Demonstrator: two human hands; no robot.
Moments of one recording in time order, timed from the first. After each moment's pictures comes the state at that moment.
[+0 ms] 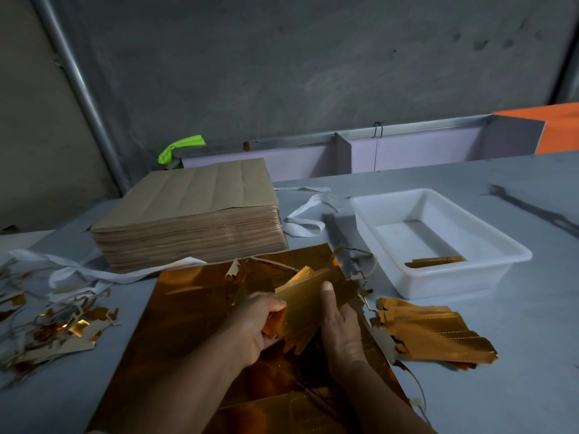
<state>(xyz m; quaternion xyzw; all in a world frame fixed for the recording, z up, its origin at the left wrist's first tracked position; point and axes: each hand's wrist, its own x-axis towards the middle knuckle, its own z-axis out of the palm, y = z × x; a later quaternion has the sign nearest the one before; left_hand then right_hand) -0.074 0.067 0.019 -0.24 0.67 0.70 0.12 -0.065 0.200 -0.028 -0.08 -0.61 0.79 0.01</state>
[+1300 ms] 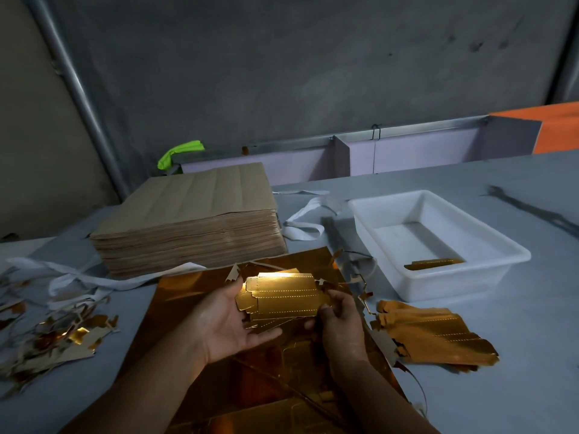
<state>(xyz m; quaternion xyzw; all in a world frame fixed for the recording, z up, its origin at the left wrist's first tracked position) -0.081 0.018 0.031 -0.20 0.49 0.82 0.22 -0.074 0.206 -0.038 -0.13 -0.64 0.76 0.01</state>
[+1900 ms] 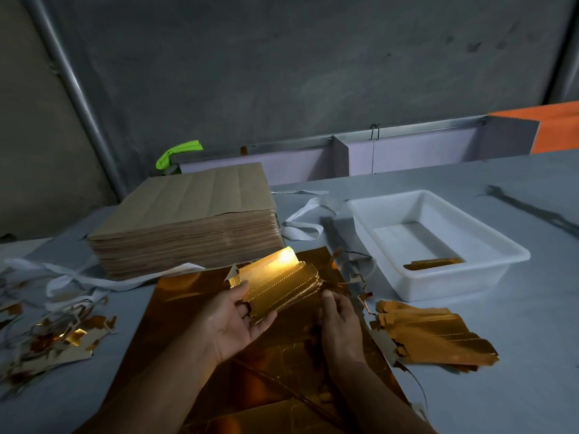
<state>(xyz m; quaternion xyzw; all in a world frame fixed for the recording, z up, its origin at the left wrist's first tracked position) -0.083 0.030 0.027 -0.23 0.46 0.85 0.15 -0.072 0.201 -0.035 -0.12 -0.65 0.75 0.03</state>
